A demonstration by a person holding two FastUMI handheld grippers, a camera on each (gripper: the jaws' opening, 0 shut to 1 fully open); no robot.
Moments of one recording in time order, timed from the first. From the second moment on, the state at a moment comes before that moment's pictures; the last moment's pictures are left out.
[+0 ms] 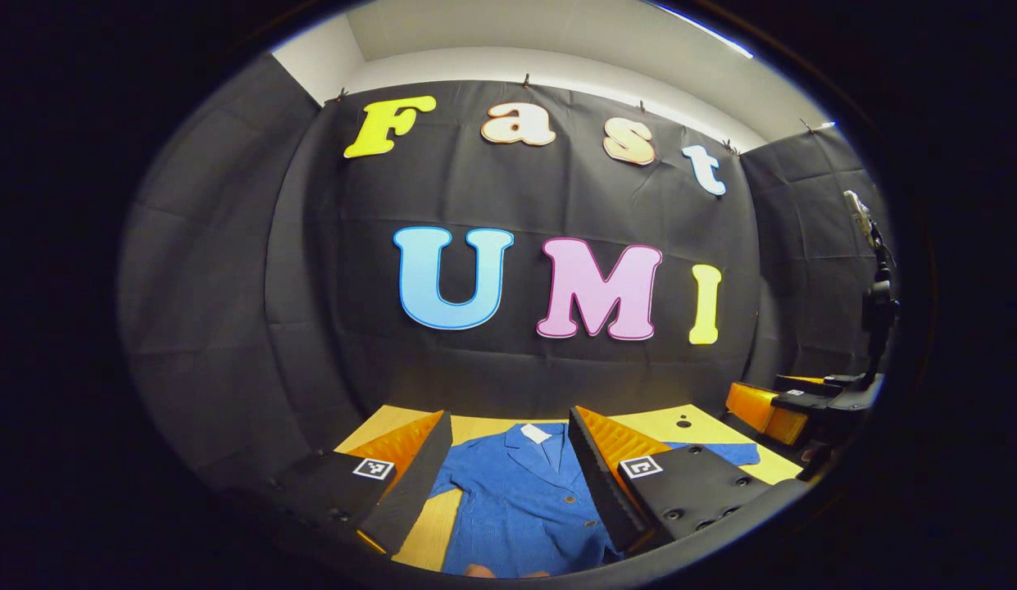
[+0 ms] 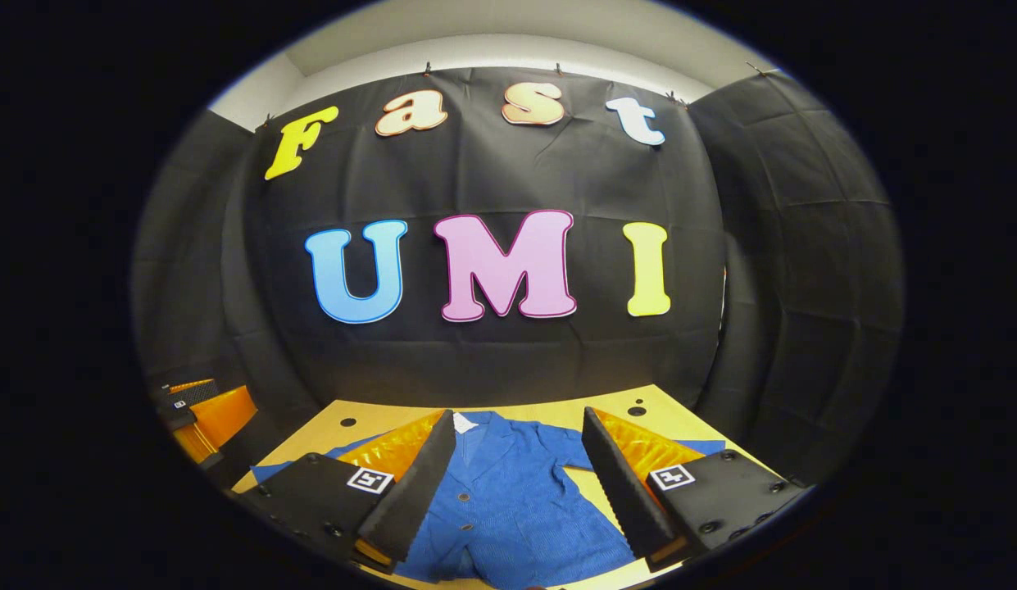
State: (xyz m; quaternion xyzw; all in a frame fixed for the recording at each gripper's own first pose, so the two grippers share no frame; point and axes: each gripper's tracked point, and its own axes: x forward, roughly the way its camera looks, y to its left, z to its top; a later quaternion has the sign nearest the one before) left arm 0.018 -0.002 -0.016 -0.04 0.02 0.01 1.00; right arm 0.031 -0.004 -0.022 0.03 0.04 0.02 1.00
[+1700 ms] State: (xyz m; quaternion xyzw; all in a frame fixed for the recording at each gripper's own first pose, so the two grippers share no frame) left arm 0.147 -0.135 -0.035 0.01 0.11 0.01 0.99; right arm 0.190 -0.419 -0.367 0.14 0.43 -0.30 0.84
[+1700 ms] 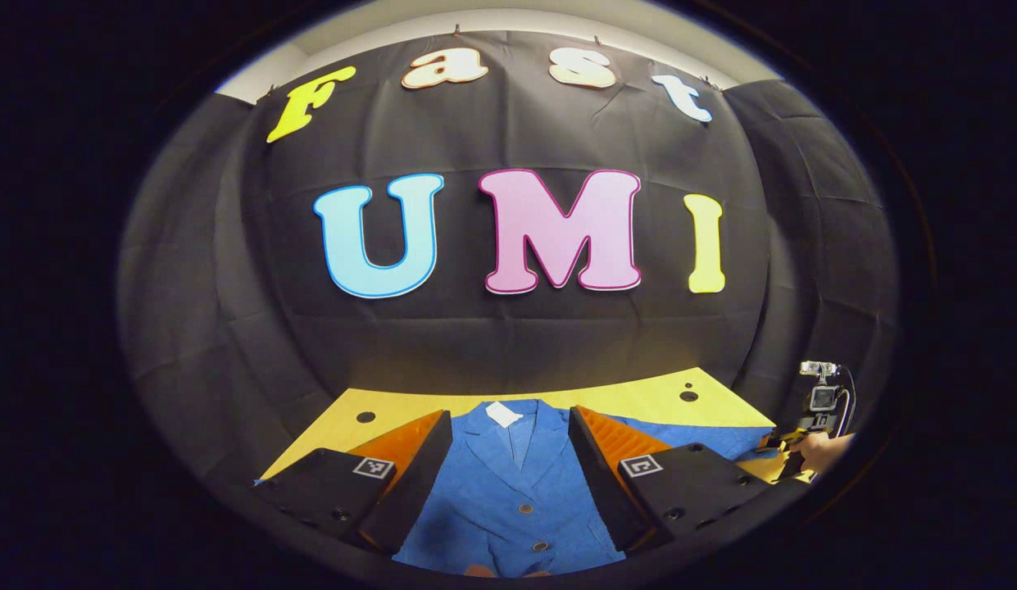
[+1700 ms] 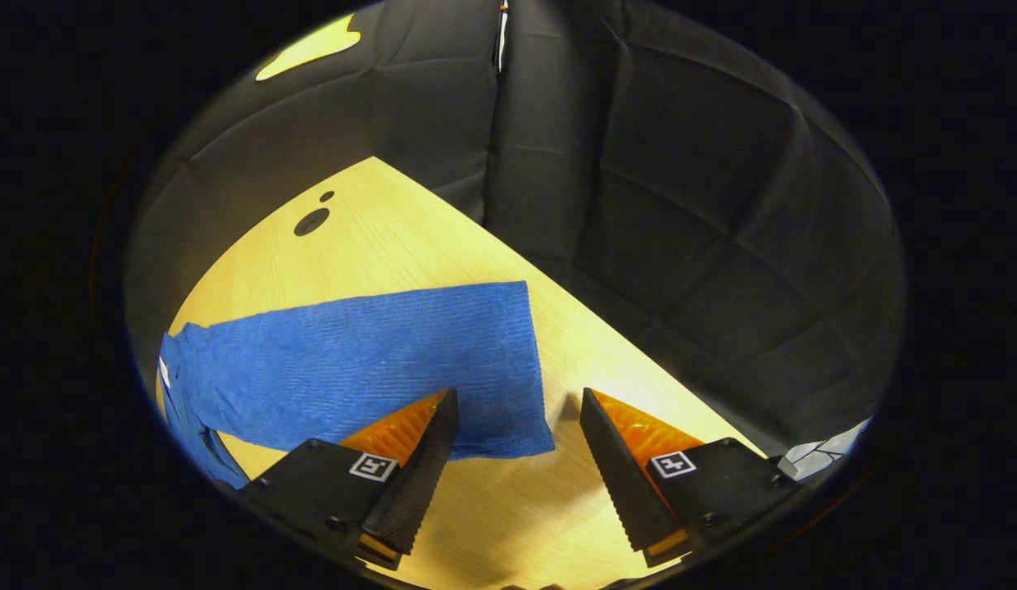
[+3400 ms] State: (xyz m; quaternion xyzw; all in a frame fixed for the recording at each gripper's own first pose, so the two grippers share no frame) left arm 0.000 0.101 -0.075 -0.10 0.13 0.17 0.97; right arm 0.271 0.116 -0.154 0.10 0.24 0.15 0.96
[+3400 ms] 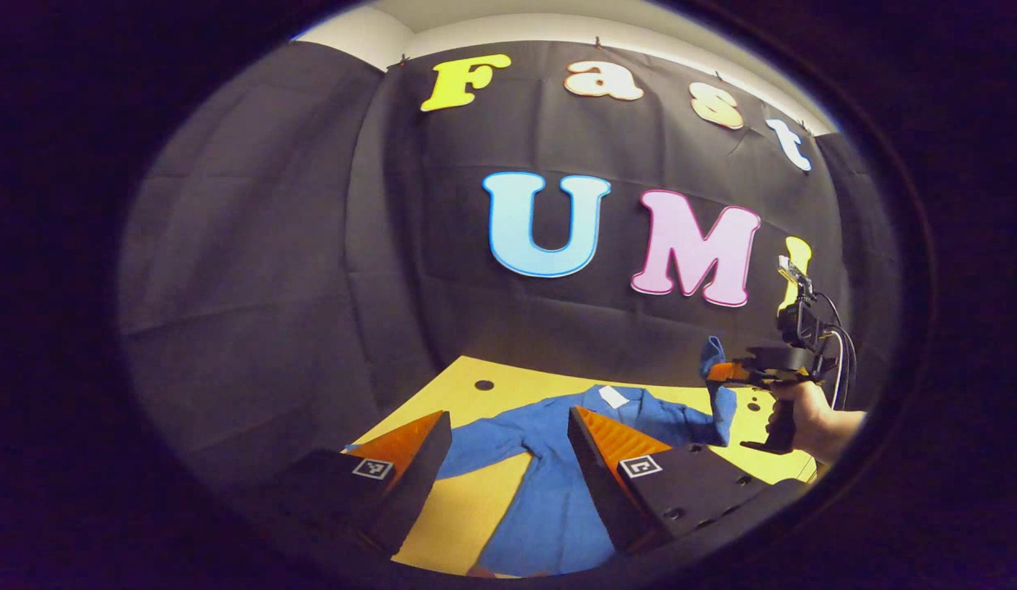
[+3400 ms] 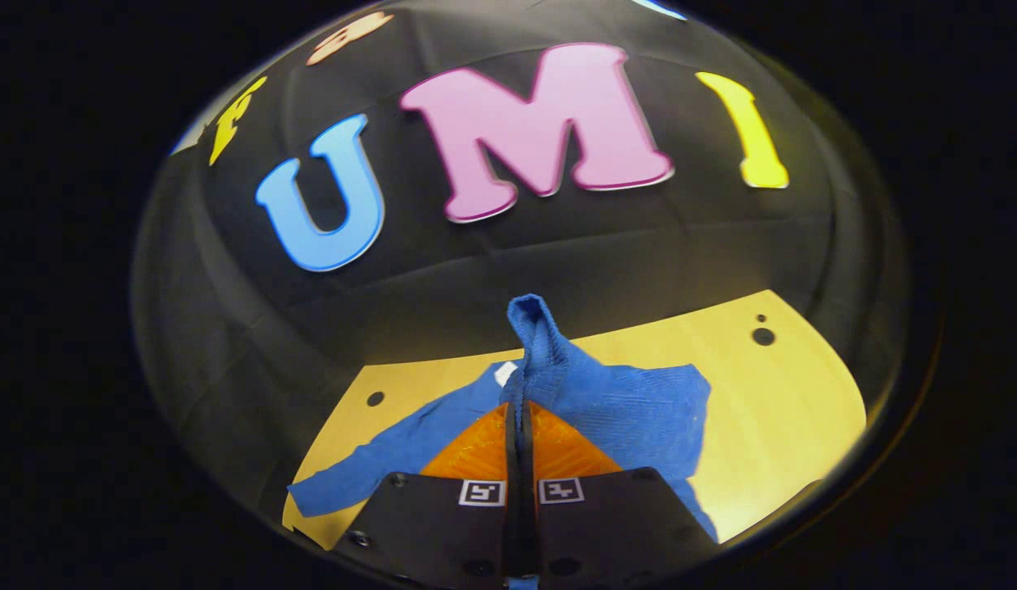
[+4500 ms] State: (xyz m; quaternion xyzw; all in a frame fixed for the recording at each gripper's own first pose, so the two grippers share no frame) left arm 0.023 0.293 -0.345 -0.30 0.33 0.31 0.84; right arm 0.189 0.263 -0.217 -0.04 0.10 0.26 0.96
